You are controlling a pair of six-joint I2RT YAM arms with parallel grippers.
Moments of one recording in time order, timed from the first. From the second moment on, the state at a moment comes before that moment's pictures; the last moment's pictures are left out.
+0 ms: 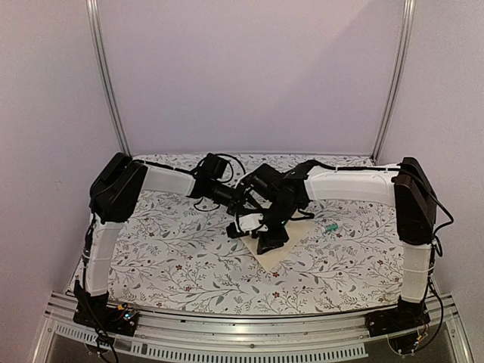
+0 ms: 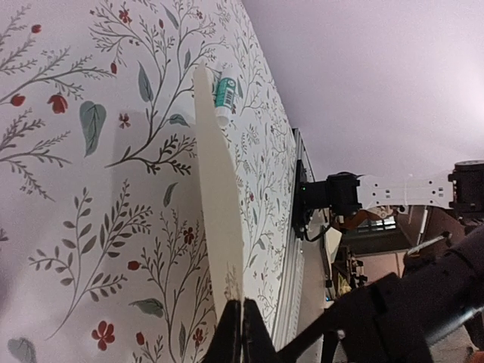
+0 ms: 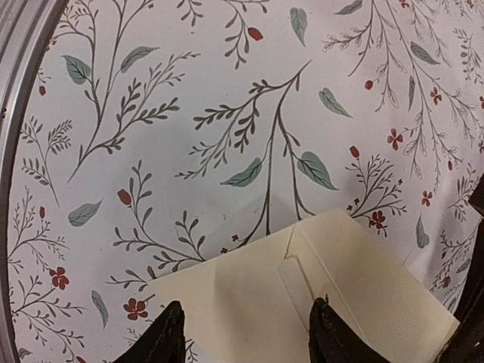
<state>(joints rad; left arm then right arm) -0.61 2.31 1.57 -0.01 1.12 -0.54 0.92 2.02 1.58 -0.82 -0.26 -0.89</state>
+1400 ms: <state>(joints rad) -0.70 1.71 1.29 0.04 0.38 -0.51 0.40 1.47 1.59 -0.60 -0.30 -0.35</state>
